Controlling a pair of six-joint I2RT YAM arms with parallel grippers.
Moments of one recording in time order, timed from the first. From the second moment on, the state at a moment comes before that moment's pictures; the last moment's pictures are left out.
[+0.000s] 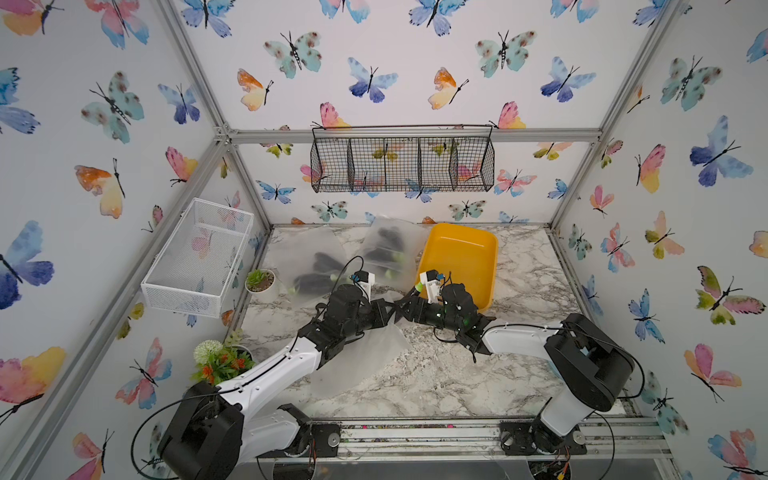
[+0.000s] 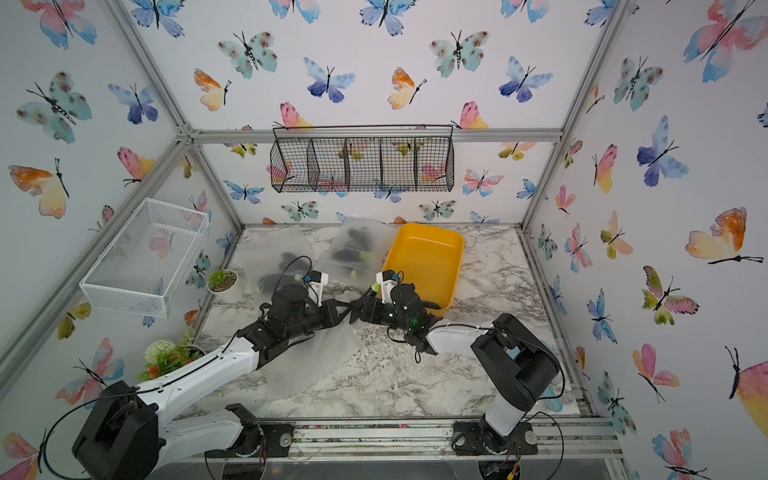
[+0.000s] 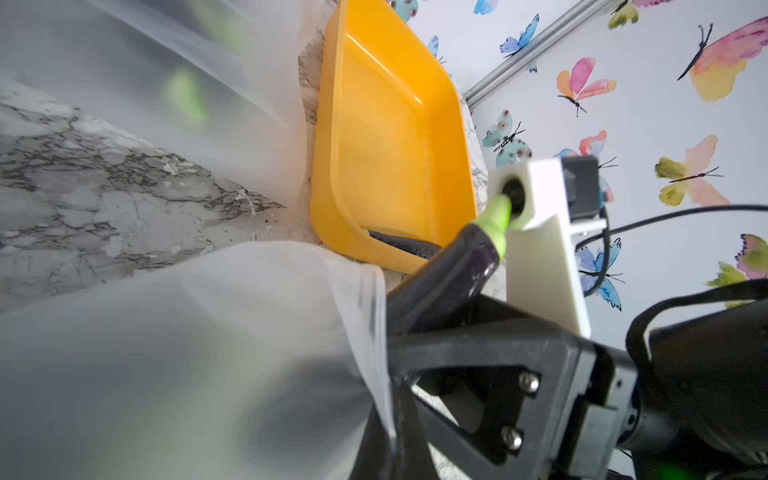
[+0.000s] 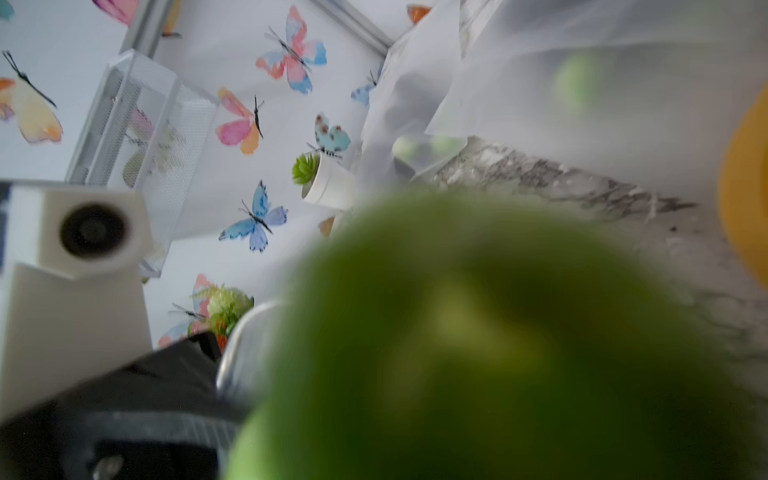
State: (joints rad) left arm -0.60 1.17 0.65 0.06 0.27 -0.77; right arm 0.79 1.65 0.75 0.55 -0.33 0.88
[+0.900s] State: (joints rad) left arm -0.61 1.18 0.67 0.00 0.24 -0.66; right arm 0.68 1.63 0.84 0.32 -0.35 0.70
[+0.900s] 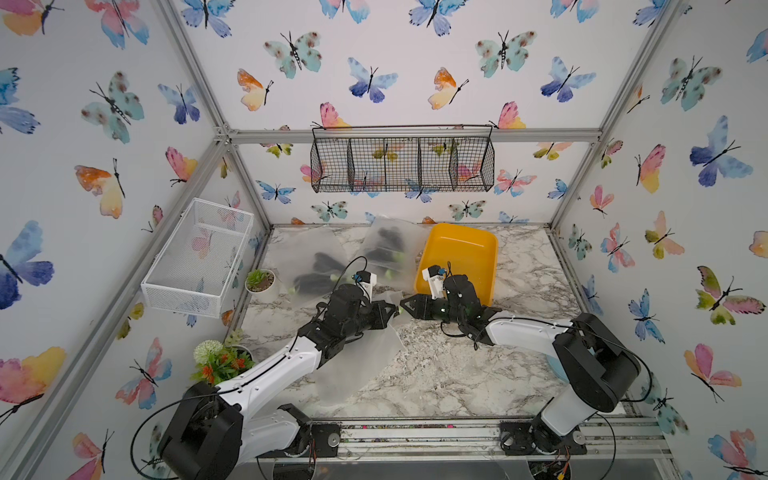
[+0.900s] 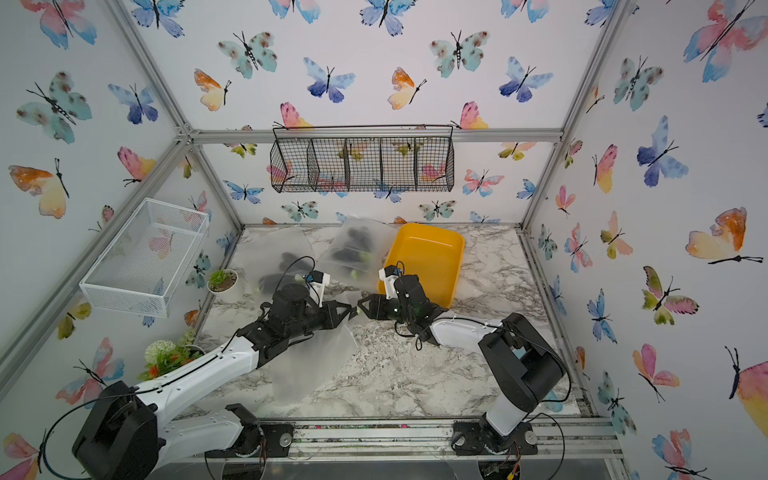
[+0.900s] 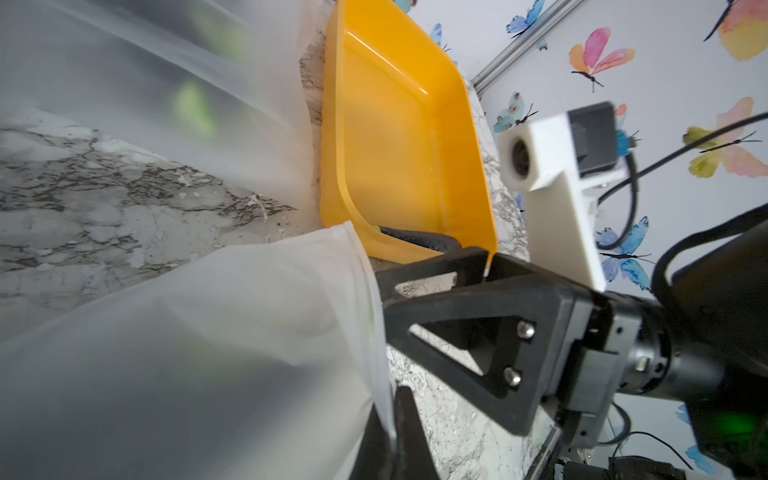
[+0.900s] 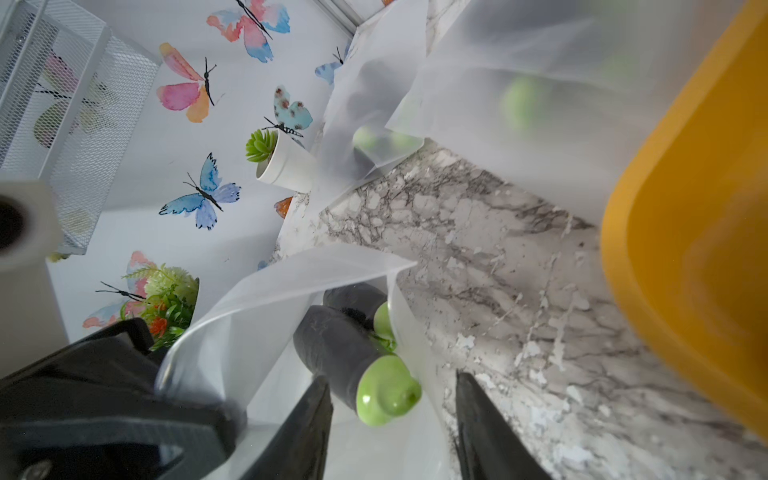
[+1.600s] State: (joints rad) left arm -0.62 1.30 0.80 -0.16 0.19 -0.54; right arm 0.35 1.90 1.39 -0.59 -0.37 -0.12
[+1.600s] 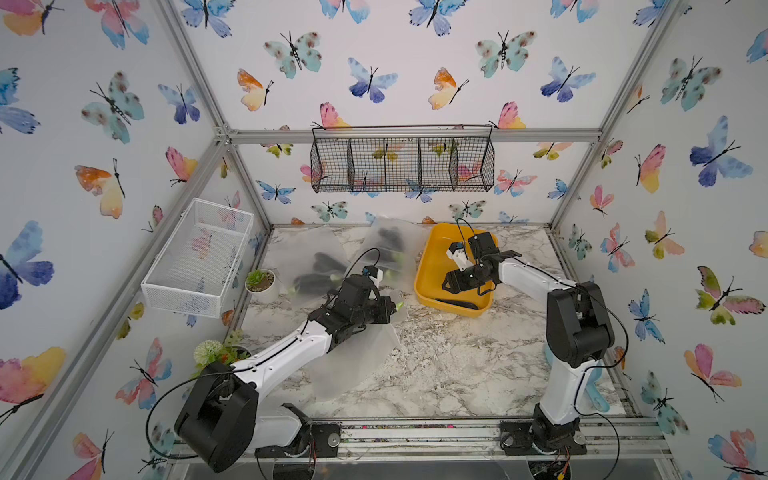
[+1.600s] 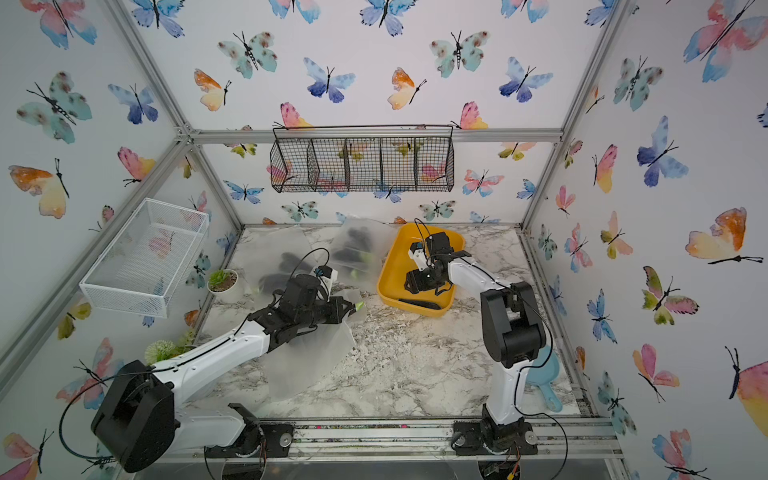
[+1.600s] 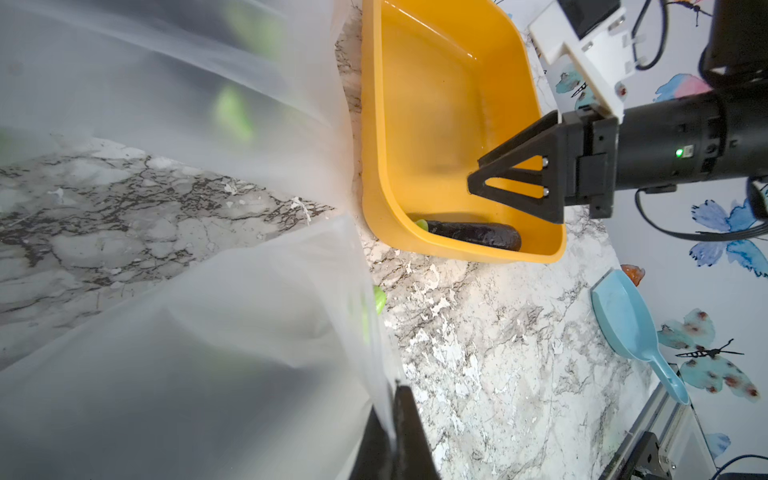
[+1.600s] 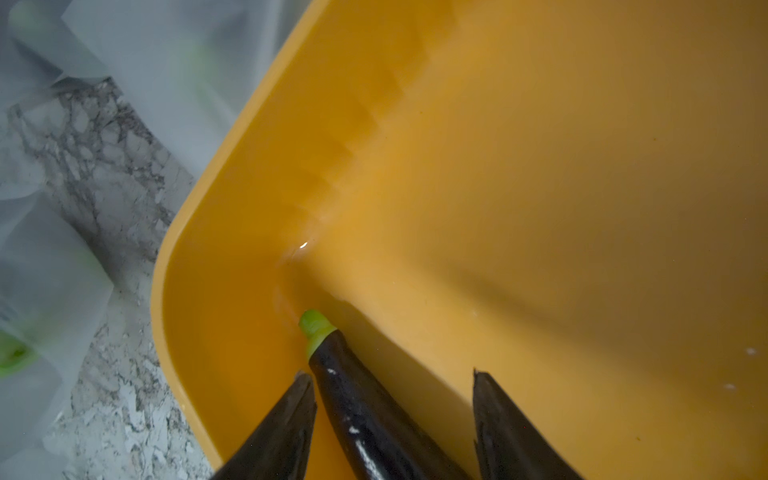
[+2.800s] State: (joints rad) left arm -0.58 1.24 0.76 -0.21 0.21 -0.50; right arm 0.40 2.07 1.44 -0.52 -0.16 -0.57
